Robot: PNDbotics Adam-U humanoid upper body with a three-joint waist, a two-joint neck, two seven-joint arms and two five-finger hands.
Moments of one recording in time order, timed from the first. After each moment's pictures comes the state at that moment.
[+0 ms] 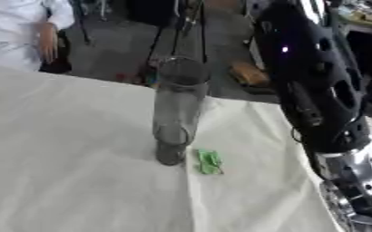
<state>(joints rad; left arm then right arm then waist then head) -0.67 0.40 0.09 -1.99 -0.06 -0.26 0.59 -1.26 -0.45 0.08 -1.45 -0.80 0.42 -0.68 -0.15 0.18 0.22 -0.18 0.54</state>
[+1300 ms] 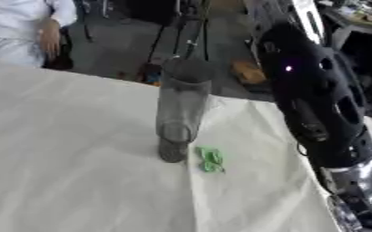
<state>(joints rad) -0.66 0.40 0.09 -1.99 -0.06 -0.25 0.60 -1.18 -0.44 0.11 -1.49 -0.83 0.45 -0.64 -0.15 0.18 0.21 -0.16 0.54</state>
